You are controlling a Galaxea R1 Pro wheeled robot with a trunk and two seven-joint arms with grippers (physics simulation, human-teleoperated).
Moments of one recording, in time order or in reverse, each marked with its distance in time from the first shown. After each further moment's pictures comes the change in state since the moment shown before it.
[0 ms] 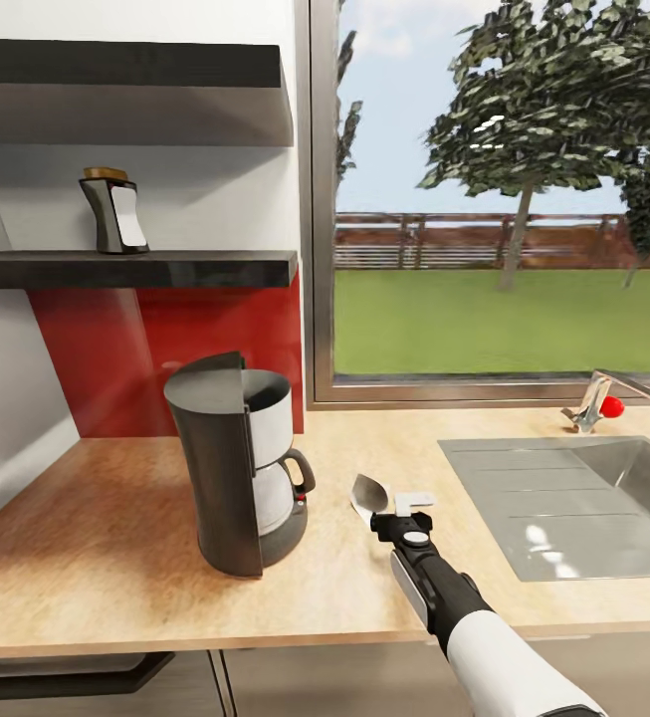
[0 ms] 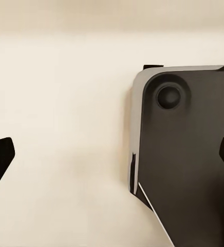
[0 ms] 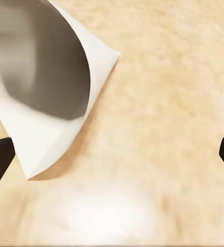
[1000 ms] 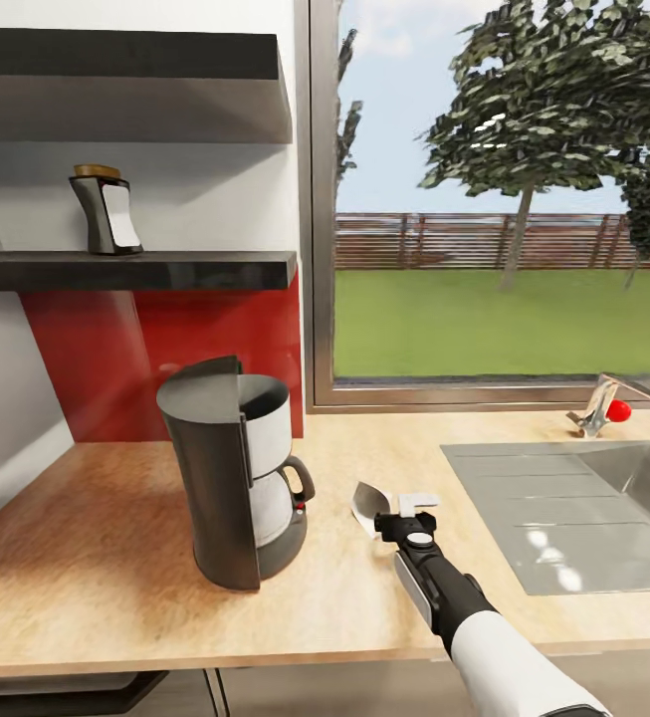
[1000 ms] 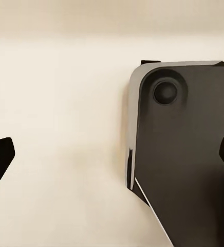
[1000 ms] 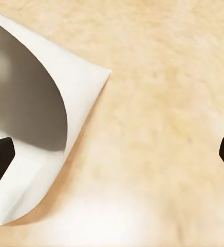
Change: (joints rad) left arm 0.001 -0.008 0.000 0.000 0.000 0.014 0.003; right arm 0.000 -0.013 0.000 0.006 0.000 -0.014 0.000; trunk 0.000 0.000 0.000
